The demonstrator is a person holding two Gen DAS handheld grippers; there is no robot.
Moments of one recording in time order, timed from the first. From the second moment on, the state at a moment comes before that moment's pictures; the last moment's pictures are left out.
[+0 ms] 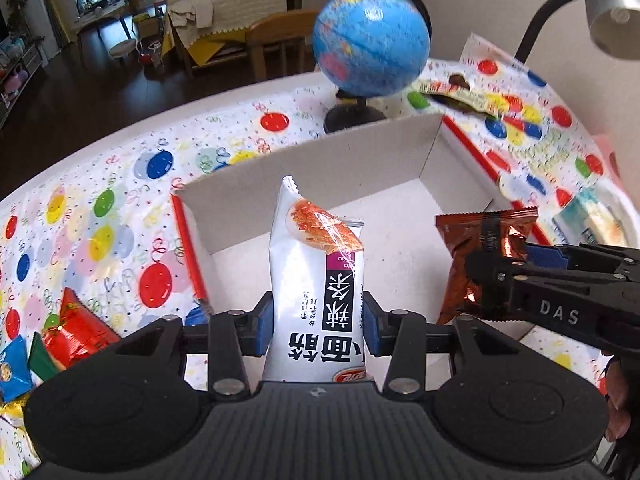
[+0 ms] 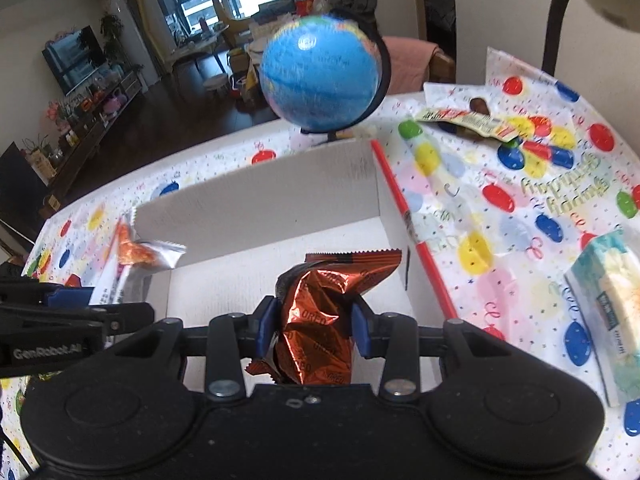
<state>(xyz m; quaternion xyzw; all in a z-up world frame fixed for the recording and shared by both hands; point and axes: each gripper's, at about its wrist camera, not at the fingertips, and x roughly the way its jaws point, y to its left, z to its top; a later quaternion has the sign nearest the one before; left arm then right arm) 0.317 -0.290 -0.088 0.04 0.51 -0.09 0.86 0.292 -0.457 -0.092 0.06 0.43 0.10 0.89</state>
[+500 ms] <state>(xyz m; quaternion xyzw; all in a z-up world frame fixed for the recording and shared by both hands) 0.338 -0.311 -0.135 0.06 0.55 -0.10 0.83 0.305 -0.452 -0.124 0.05 0.48 0.11 0.87</state>
